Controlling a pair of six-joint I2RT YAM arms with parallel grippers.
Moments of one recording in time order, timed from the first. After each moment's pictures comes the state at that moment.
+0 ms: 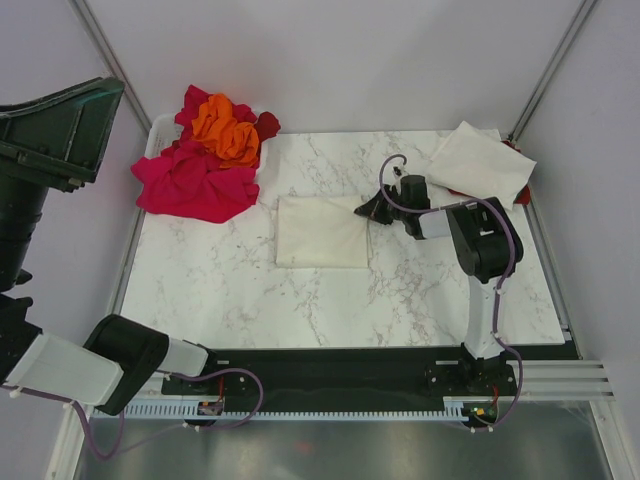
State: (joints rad) left arm -0.36 1.44 3.02 -1.01 0.12 -0.66; right arm 0.26 2.12 1.10 0.50 -0.45 0.73
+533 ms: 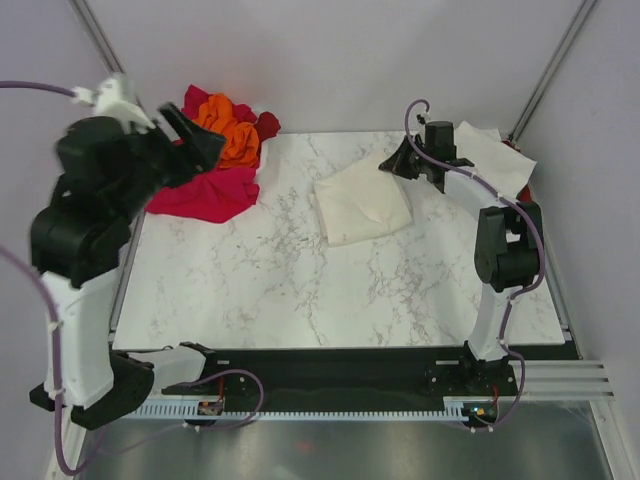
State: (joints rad) left arm -0.35 1.23 2.28 -1.13 -0.16 -0.59; right arm 0.16 1.99 1.48 -0.07 -0.38 0.55
